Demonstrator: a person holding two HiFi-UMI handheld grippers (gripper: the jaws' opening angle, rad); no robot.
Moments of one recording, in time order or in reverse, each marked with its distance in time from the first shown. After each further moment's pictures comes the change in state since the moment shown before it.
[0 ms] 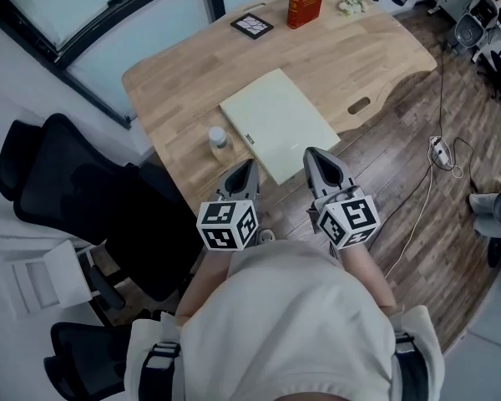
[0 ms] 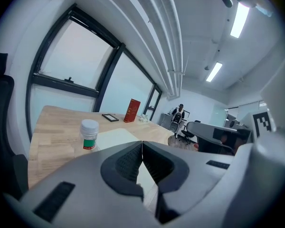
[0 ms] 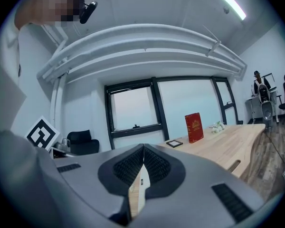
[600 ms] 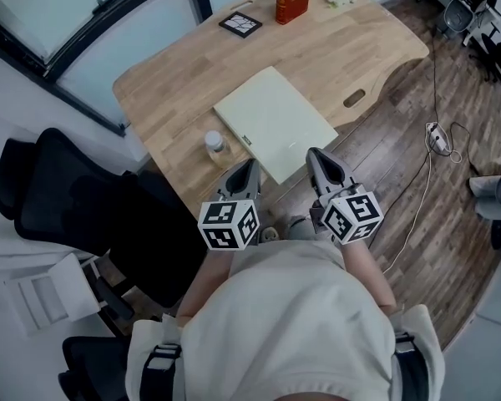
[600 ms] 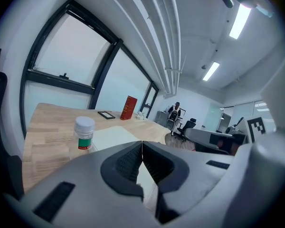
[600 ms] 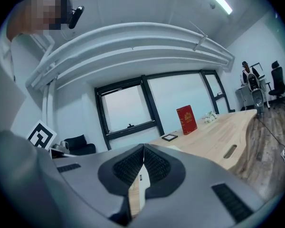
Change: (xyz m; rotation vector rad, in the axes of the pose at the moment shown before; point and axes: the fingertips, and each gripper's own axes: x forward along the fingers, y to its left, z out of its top) left arm 0.011 0.002 -0.004 0.006 0.035 -0.053; right arm -0.001 -0.018 -0.022 0.120 0.017 -0.062
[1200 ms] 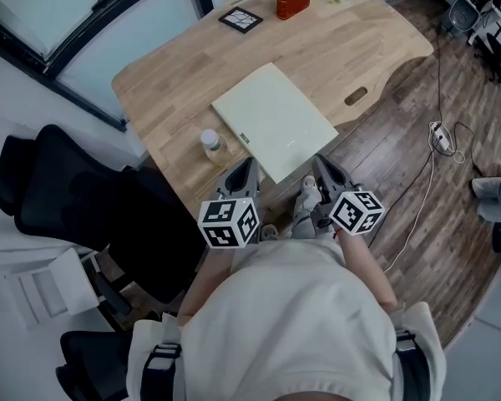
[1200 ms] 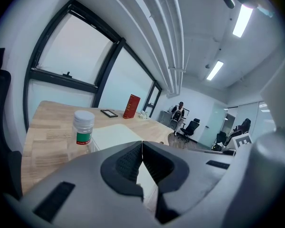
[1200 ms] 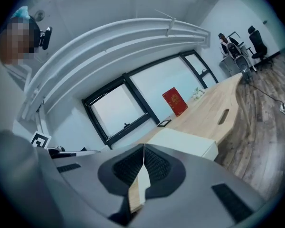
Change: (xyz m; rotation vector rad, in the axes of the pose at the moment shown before) left arm 0.011 0.001 -0.011 -0.020 0.005 0.039; right arm -0.005 -0.052 -0.058 0.313 0.046 0.010
